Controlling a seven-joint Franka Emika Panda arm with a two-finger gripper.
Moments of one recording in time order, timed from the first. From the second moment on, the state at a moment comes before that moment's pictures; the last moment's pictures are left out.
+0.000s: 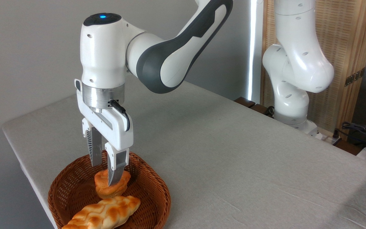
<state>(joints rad) -0.23 0.16 0.11 -1.87 -0.11 2.28 0.72</state>
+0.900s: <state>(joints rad) -0.23 0.19 0.11 -1.88 -0.09 2.28 0.76</state>
